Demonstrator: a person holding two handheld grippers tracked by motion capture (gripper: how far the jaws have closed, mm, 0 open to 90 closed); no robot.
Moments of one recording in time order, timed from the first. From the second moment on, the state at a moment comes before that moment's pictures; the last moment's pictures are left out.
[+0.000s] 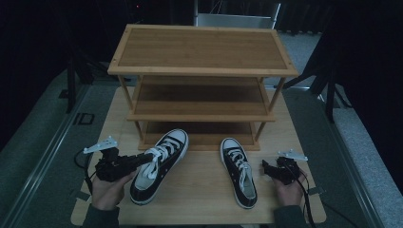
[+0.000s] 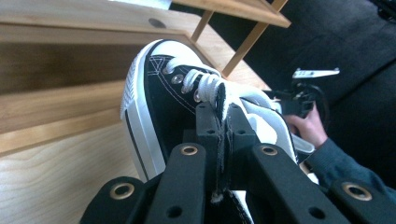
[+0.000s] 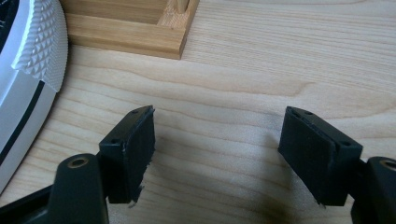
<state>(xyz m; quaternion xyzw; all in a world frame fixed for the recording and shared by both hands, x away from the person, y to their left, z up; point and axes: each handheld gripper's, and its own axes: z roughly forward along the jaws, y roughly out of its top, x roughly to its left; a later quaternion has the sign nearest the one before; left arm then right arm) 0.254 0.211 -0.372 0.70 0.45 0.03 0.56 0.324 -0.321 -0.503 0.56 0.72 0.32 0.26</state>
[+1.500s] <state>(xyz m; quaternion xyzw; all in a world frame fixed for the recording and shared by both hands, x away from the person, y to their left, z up) 0.309 0.161 -0.299 0.63 0.46 0.09 0.62 0.324 -0.321 -0.503 0.57 0.72 0.32 0.26</state>
